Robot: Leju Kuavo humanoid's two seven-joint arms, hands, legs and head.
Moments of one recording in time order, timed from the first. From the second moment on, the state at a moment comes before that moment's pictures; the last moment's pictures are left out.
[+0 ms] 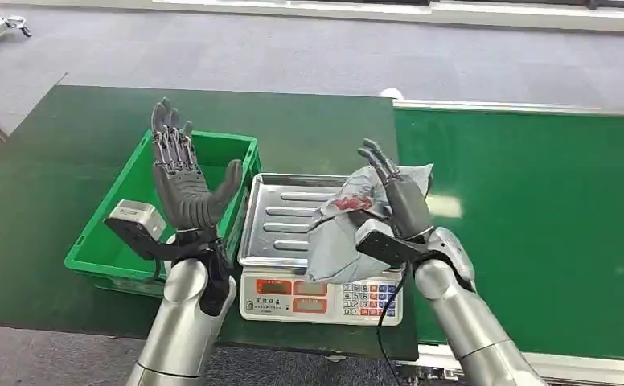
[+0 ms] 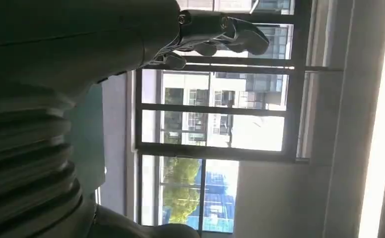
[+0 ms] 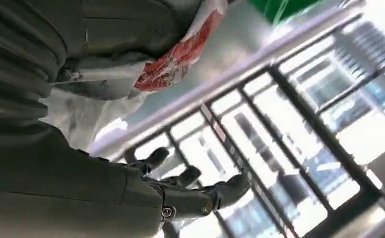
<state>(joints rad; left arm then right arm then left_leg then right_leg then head) -0.33 -0.28 -0.19 -1.30 0.03 0.23 -0.70 -0.50 0.05 0.41 -1.07 0.66 -0.27 -0.56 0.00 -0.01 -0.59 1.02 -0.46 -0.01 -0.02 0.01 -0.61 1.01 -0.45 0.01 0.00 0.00</state>
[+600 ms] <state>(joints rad) -0.33 -0.28 -0.20 -1.27 0.03 0.23 -0.70 -0.42 0.05 0.35 -1.19 1.18 -0.70 -0.37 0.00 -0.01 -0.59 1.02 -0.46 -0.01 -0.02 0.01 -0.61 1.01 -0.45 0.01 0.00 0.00</state>
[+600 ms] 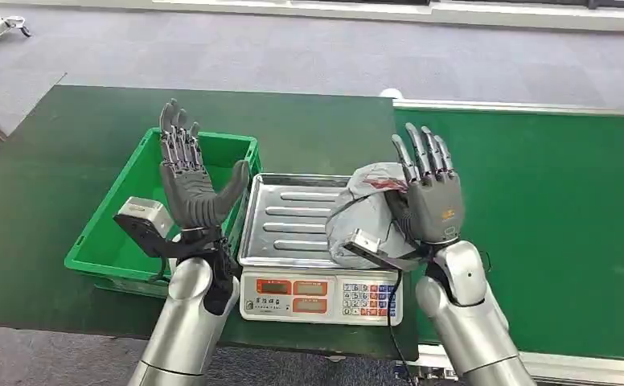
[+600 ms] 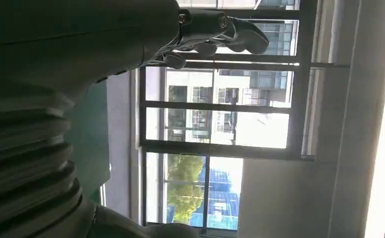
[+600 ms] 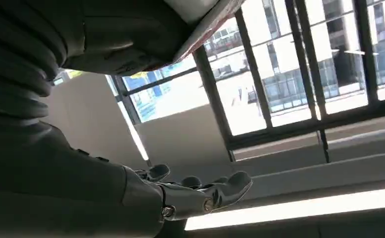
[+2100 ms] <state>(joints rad) -0.34 -0.28 -0.20 -1.22 -0.02 0.36 -0.70 -0.47 0.04 0.25 -1.04 -0.09 0.48 -0.25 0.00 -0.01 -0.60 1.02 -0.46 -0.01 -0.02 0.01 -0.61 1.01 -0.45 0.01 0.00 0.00</state>
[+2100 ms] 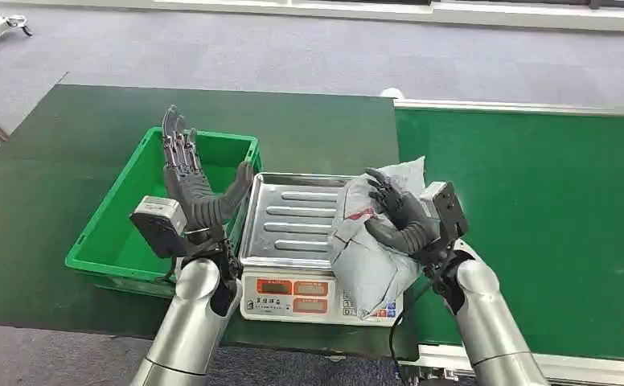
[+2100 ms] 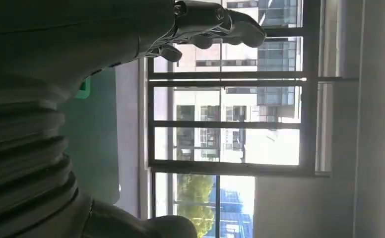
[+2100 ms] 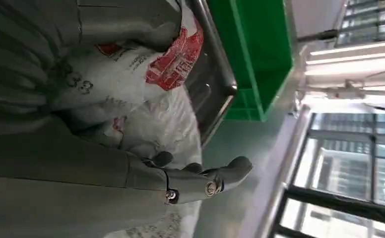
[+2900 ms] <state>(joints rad) -0.34 -0.28 -0.20 -1.22 -0.01 0.35 -0.70 -0.51 0.05 0.37 -1.01 -0.05 0.47 -0.48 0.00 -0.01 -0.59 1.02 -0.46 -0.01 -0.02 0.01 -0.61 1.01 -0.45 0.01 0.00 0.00</state>
